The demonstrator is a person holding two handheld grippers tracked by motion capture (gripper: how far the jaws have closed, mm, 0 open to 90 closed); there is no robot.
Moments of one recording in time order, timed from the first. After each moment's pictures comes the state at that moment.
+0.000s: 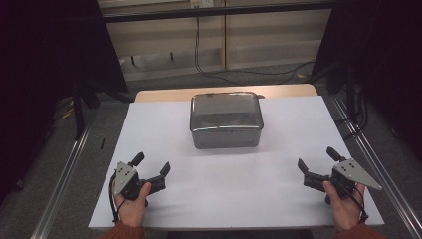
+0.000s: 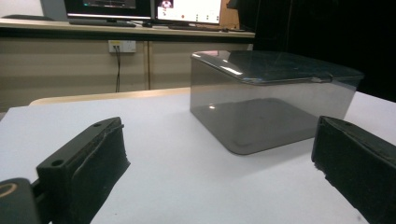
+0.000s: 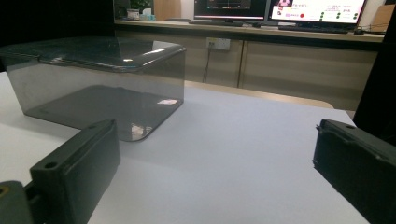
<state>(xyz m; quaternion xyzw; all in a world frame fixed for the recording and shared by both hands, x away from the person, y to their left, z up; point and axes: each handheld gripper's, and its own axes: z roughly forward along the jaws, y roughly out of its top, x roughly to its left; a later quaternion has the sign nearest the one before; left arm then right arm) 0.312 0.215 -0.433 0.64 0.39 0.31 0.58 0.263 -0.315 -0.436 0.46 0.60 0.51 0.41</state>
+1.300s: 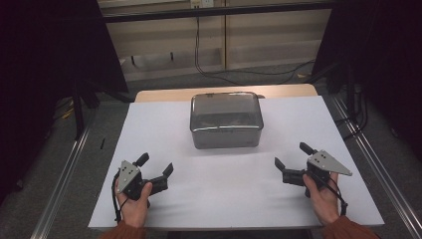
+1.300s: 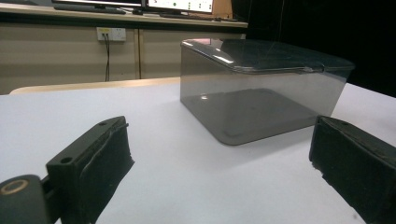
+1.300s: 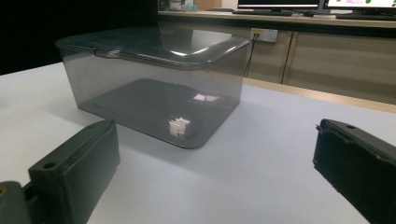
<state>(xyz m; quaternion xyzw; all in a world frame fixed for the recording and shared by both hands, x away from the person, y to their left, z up) 0.316 0.212 -0.436 0.66 0.40 0.28 0.58 0.295 -0.272 -0.442 0.42 0.65 0.53 0.34</state>
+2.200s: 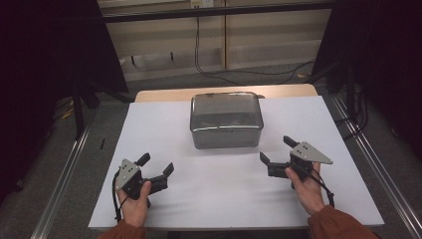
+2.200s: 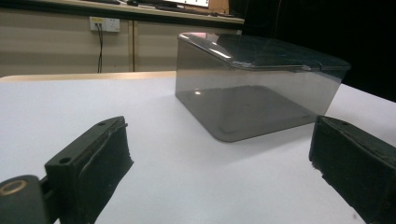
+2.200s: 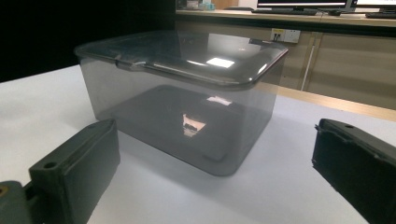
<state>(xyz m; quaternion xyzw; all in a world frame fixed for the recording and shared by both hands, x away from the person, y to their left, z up) 0.320 0.213 -0.437 0.66 0.40 0.26 0.58 0.322 -0.240 -0.437 0.40 0.66 0.54 0.32</state>
